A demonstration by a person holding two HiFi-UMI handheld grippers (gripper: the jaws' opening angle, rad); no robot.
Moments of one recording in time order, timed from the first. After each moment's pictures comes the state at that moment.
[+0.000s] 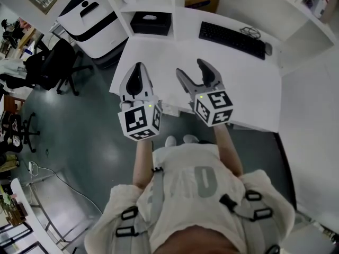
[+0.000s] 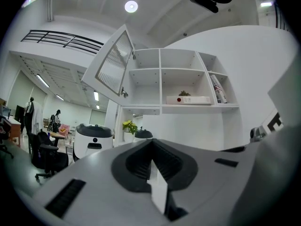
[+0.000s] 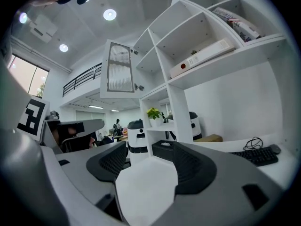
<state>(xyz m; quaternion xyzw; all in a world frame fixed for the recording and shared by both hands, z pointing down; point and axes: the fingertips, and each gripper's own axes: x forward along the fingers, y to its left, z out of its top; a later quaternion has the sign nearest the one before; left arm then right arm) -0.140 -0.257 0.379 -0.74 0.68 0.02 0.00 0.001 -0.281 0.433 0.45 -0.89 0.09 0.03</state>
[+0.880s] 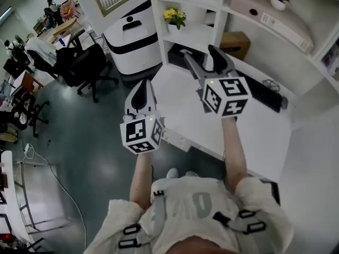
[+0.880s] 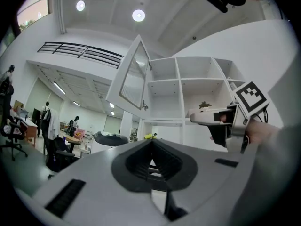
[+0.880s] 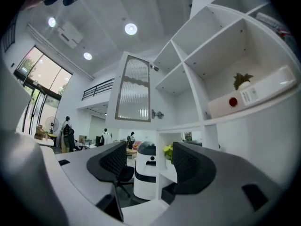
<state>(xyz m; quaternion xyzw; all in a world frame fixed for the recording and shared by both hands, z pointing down) -0.224 -0.252 0.321 -0.67 0.74 0.06 0.01 -0.093 -0.356 0.256 0.37 -0.93 -0.01 -0.03</state>
